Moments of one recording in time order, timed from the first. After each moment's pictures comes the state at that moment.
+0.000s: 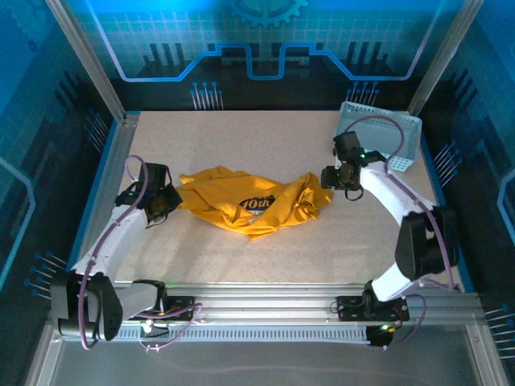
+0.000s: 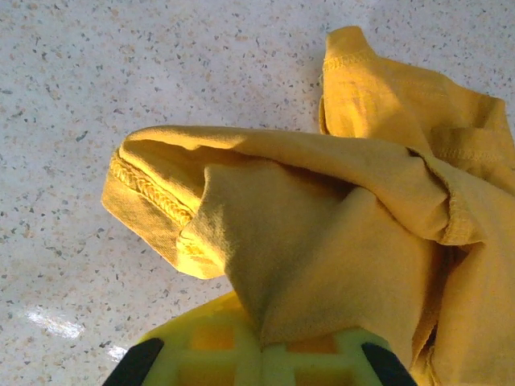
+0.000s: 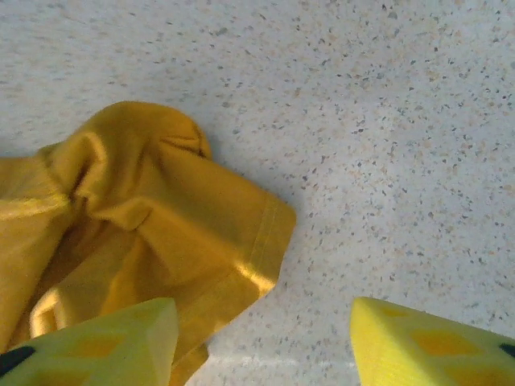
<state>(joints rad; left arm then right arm) -0.03 1.16 0.81 -0.68 -0.08 -0.71 0.23 1.54 1.18 -0.76 0.06 0.29</state>
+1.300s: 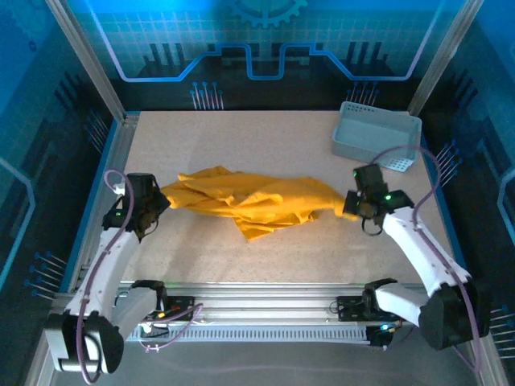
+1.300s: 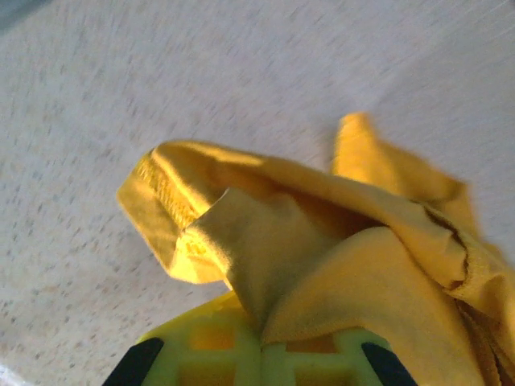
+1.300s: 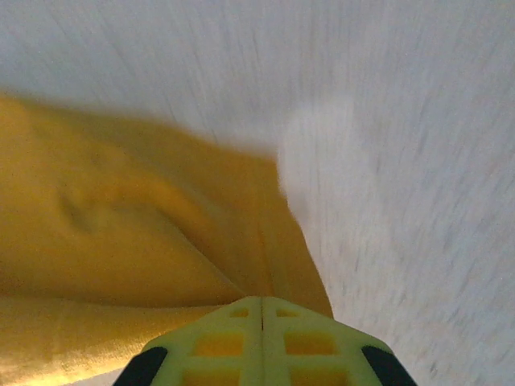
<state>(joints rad) 0.03 0.96 0.71 -0.66 -0.16 -0.77 0.21 1.13 0.80 -0.81 0.17 0.48</state>
